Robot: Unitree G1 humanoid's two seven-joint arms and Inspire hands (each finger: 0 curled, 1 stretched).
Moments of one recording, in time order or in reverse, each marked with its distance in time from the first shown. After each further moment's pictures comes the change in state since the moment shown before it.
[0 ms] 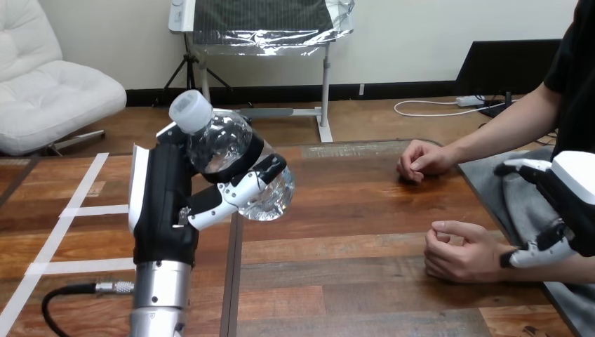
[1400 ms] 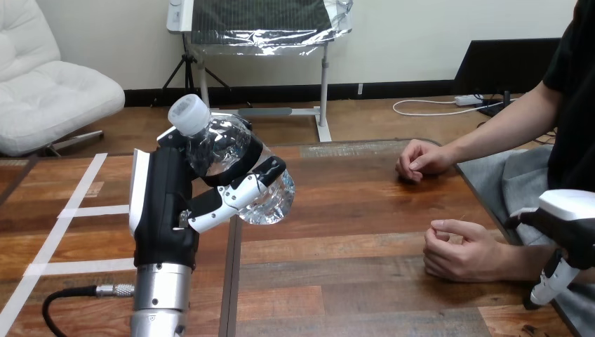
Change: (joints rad) left arm 0.004 -0.007 0.004 0.000 0.002 0.001 -0.008; right arm -0.202 -0.108 0.217 0.294 -0.094 0.009 0.208
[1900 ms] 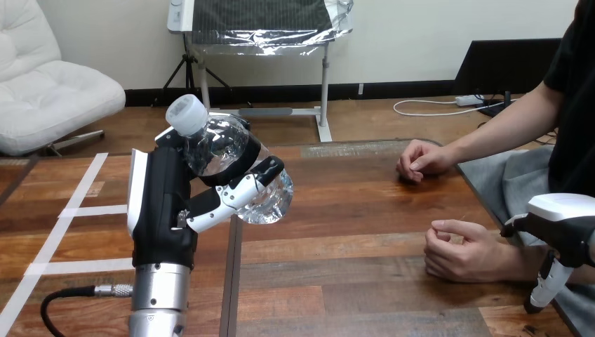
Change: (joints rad) left arm 0.000 0.004 0.005 0.000 -0.002 0.000 -0.003; right arm -0.099 -0.006 0.092 0.125 -0.031 -0.037 0.015
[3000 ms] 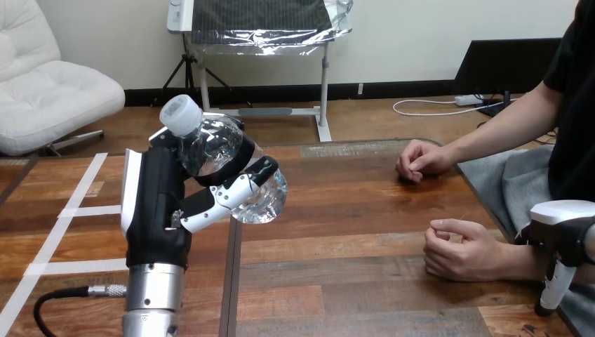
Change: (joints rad) left arm 0.000 0.006 0.026 0.000 0.000 0.000 -0.015; right arm -0.184 0.008 0.160 0.333 -0.029 -0.089 -0.081
